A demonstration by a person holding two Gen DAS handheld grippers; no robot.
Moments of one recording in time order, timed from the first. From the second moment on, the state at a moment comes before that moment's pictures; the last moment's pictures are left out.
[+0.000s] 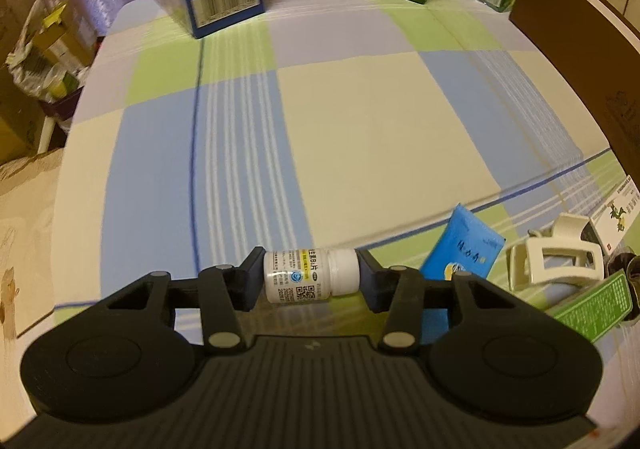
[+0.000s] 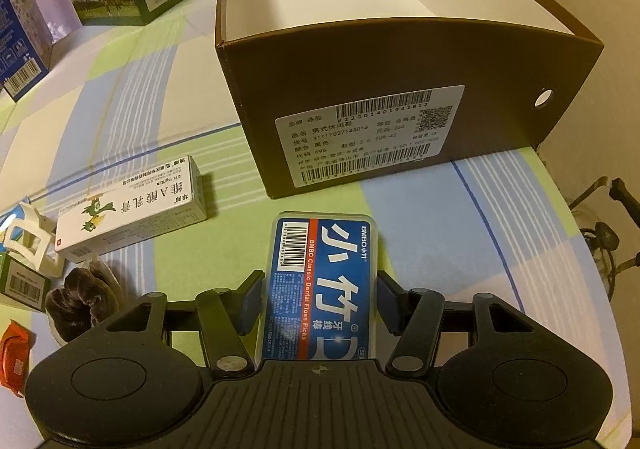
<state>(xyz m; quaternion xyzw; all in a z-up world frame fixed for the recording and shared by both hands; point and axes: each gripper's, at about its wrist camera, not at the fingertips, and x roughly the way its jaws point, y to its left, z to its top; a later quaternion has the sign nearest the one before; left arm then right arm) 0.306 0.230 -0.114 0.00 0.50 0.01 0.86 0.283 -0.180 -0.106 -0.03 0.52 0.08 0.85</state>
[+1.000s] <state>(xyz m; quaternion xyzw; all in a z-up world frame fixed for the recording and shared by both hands) 0.233 0.116 -0.015 -0.03 0.44 -0.02 0.90 0.256 -0.225 -0.071 0.06 0.51 0.16 0.84</state>
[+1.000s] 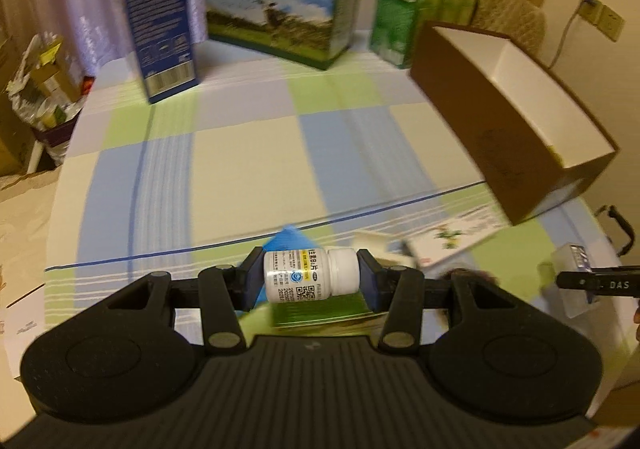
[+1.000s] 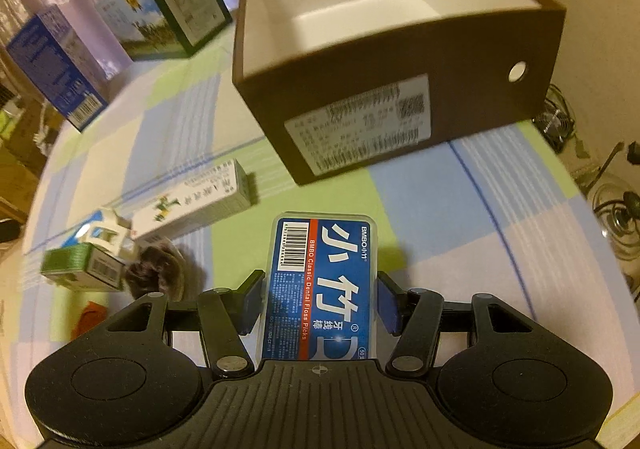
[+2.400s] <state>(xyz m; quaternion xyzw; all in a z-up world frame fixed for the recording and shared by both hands) 0.348 -0.156 0.045 0.02 0.38 -0.10 0.92 0.390 -0.352 0.037 0.06 0.38 0.28 0.88</state>
